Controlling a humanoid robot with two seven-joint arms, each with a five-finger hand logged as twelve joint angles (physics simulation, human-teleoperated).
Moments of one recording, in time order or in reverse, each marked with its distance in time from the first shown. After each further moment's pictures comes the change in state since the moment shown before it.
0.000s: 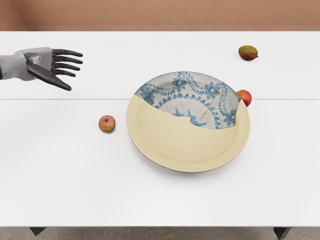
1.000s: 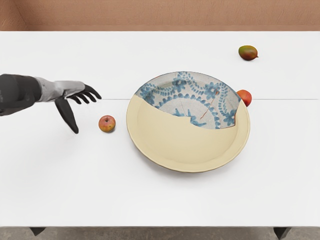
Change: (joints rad) left arm -0.081 0.066 0.040 -0.631 0.606 0.363 0.386; right arm -0.001 0.000 0.001 -0.005 0.000 -0.006 0.002
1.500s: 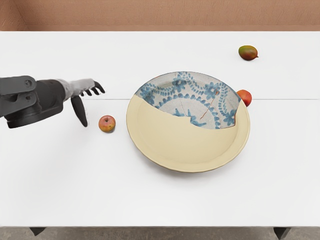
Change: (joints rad) left arm -0.122 -0.177 0.254 0.020 0.047 0.314 0.119; right arm 0.001 0.000 0.000 0.000 0.000 0.000 0.000
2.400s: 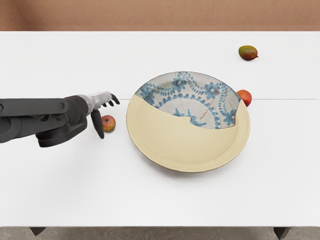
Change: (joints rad) left arm 0.009 -0.141 0.073 -0.039 -0.014 0.174 0.093; right arm 0.000 0.000 0.001 -0.002 0.000 -0.001 0.000
